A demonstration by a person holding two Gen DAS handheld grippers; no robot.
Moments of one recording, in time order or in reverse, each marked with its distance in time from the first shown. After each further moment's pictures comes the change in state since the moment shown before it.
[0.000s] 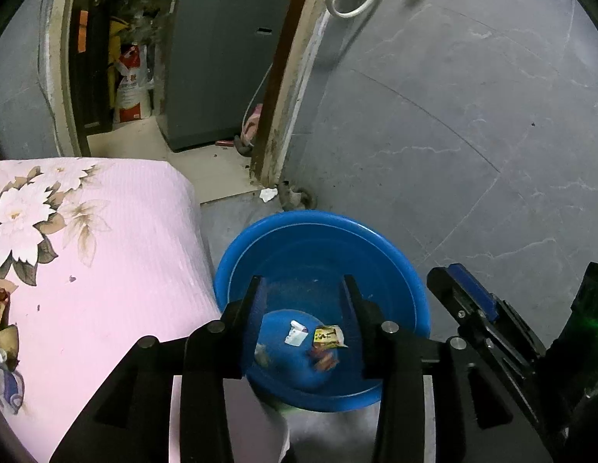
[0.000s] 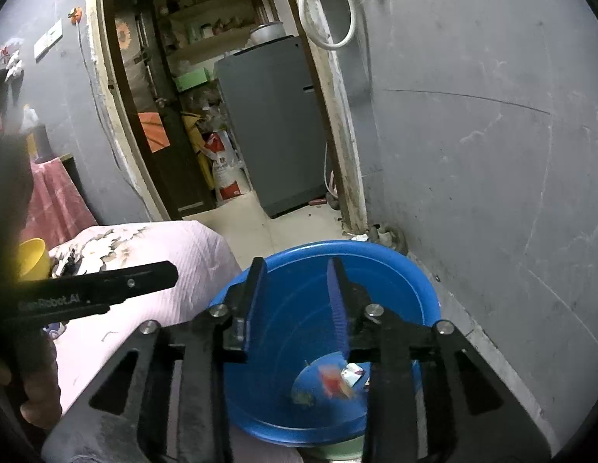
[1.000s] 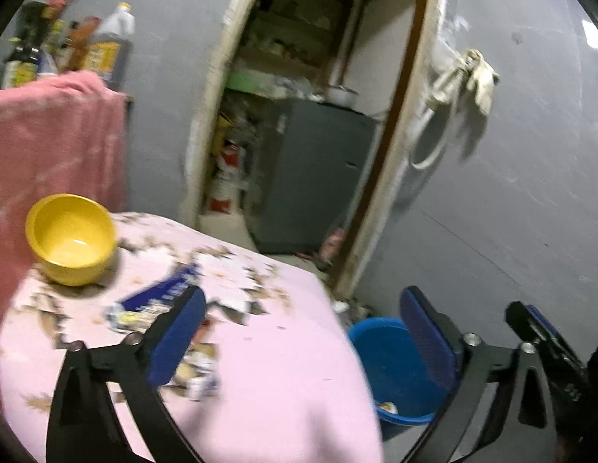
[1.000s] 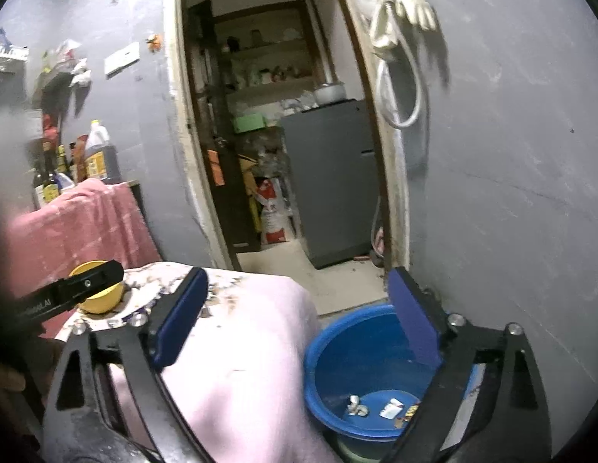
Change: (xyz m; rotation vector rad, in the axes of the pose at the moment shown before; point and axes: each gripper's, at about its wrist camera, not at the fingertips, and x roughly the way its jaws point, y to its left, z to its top) left arm -0.221 0.078 -0.043 -0.154 -0.500 0.230; right arm -0.094 0.122 0.029 -0.123 -0.195 0.130
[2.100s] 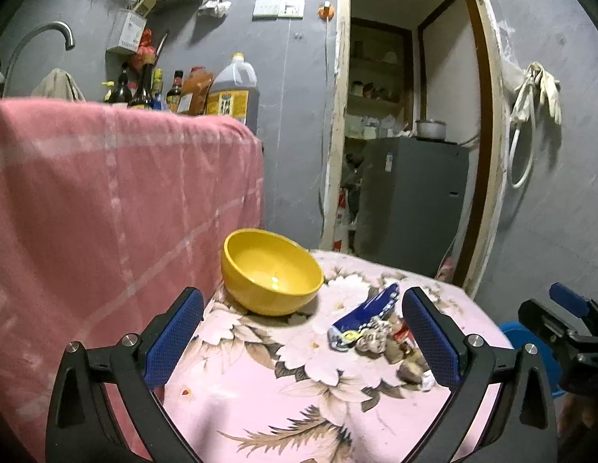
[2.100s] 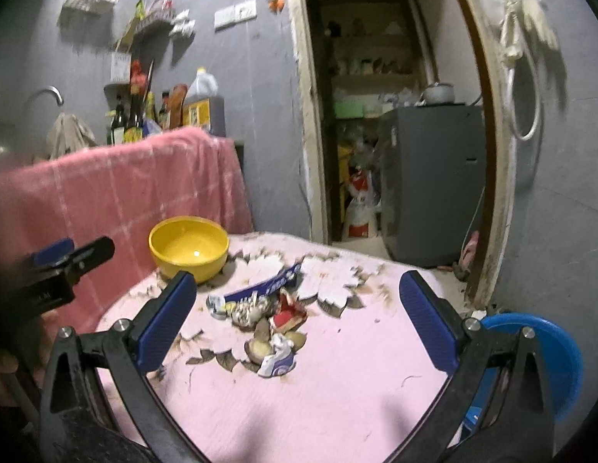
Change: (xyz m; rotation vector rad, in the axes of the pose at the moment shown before) left arm -0.072 0.144 -0.036 0.080 -0.143 0.345; right arm 0.055 0.164 -0.052 -0.183 0.049 0.266
